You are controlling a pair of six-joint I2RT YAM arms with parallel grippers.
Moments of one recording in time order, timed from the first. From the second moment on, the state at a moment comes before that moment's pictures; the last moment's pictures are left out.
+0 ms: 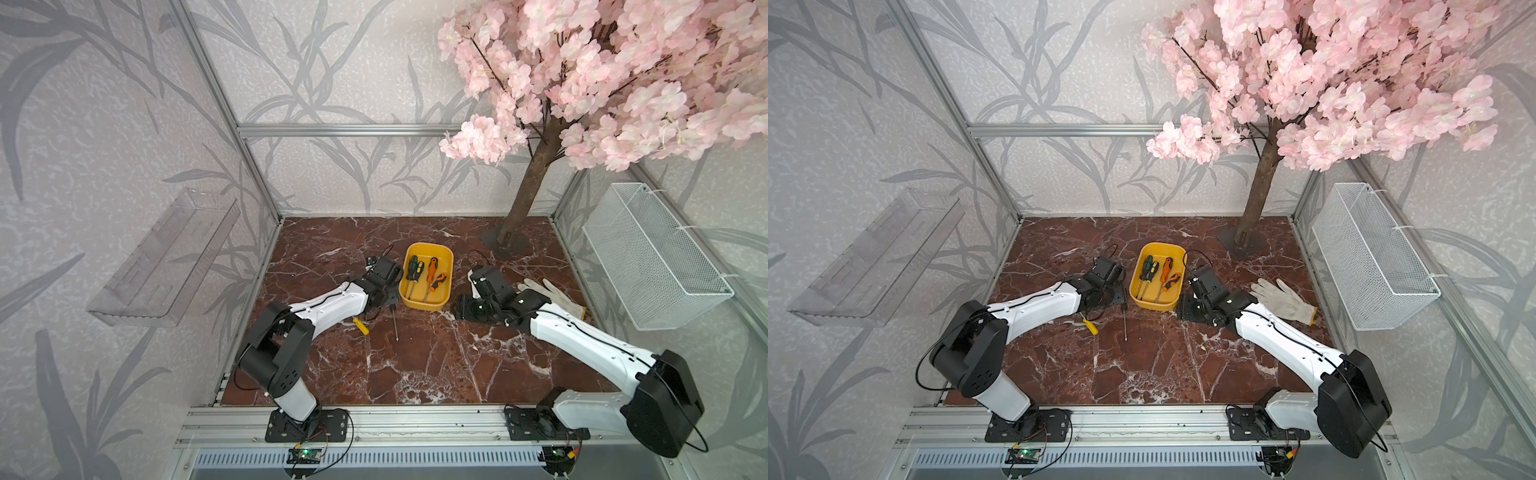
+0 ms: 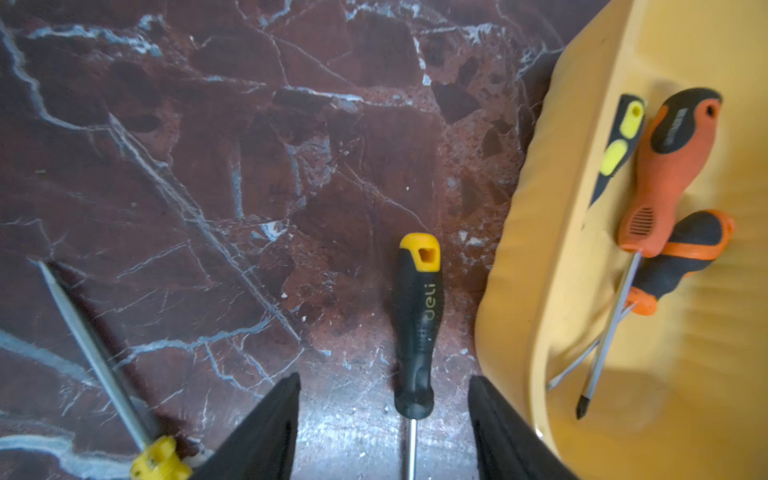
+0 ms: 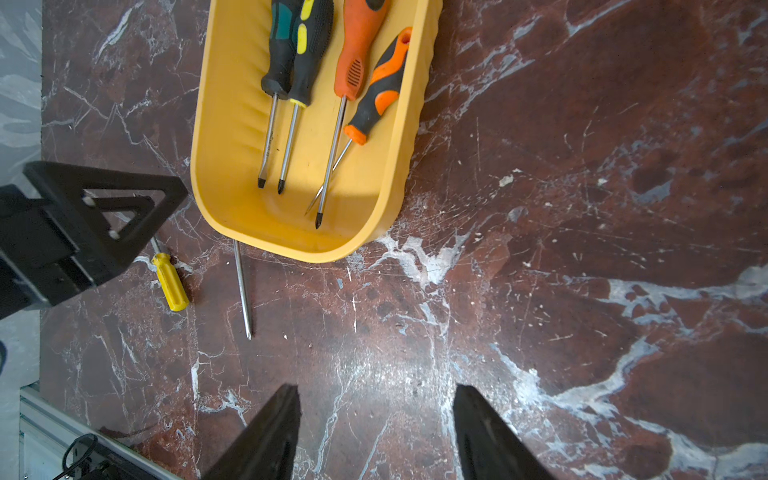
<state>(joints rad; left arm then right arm) -0.57 1.66 1.01 -0.44 -0.21 -0.77 0.63 1.28 0.90 -0.58 -0.04 0.71</state>
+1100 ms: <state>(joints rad) -0.58 1.79 0.99 -0.33 -0.19 -0.76 0.63 1.28 0.90 -0.59 -0.03 0.73</state>
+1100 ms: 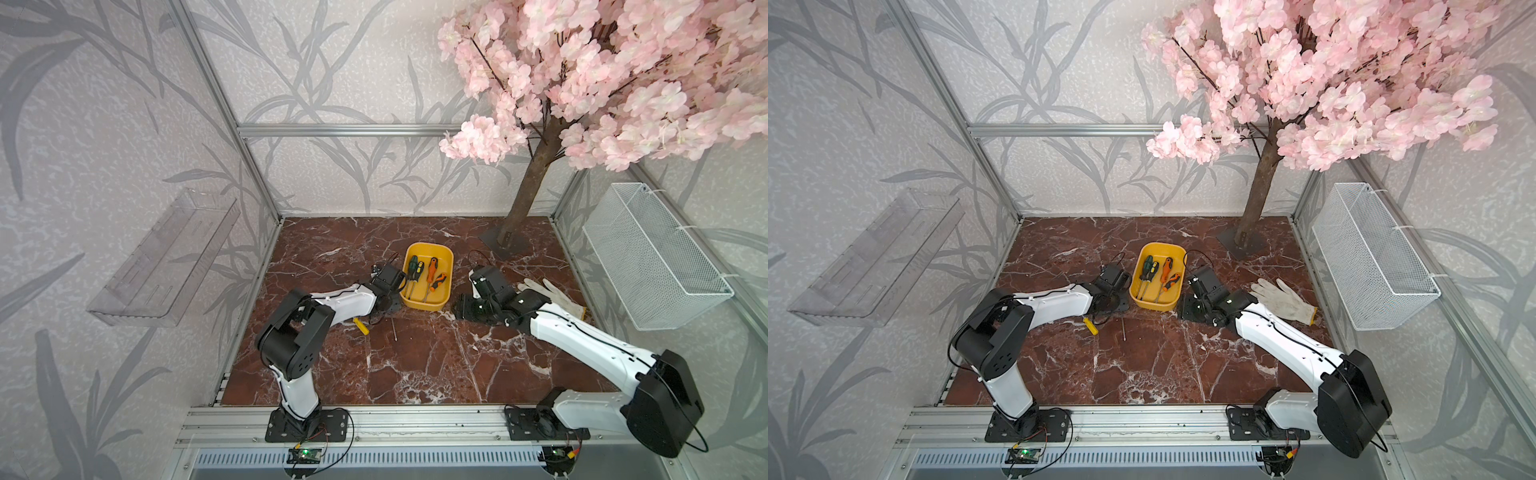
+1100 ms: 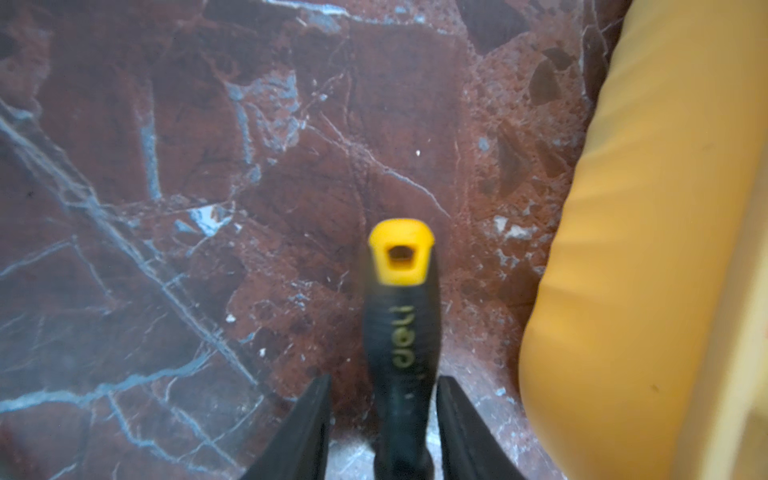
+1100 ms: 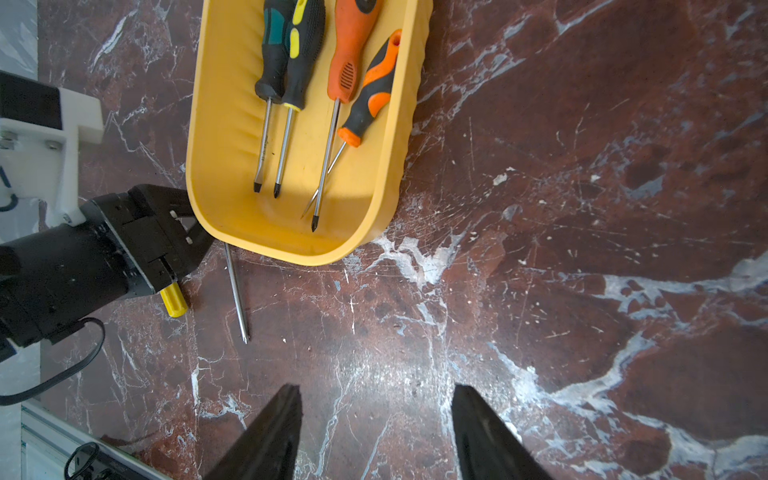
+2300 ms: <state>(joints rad) -0.61 1.95 1.68 -0.62 -0.24 -0.54 0.62 1.22 0.86 -0.59 0.02 0.75</state>
